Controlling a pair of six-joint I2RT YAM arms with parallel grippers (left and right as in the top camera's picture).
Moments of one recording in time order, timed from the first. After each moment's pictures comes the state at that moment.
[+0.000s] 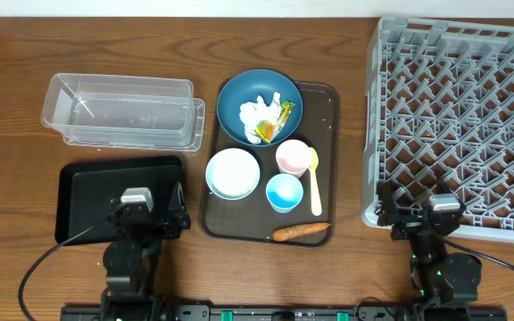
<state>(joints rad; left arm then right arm) -0.02 0.14 0.05 -0.16 0.01 -0.18 0.02 0.01 0.01 -0.06 -0.07 0.02</state>
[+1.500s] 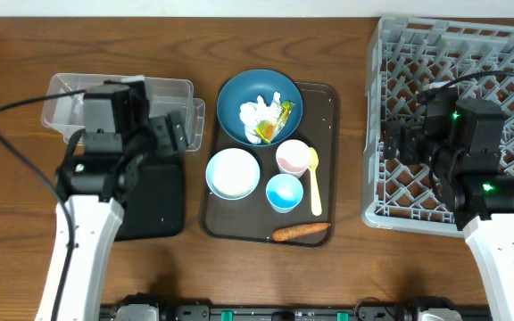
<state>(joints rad) -0.04 1.25 1.12 -0.69 0.11 -0.20 0.02 1.15 0.96 -0.51 -0.13 -0.02</state>
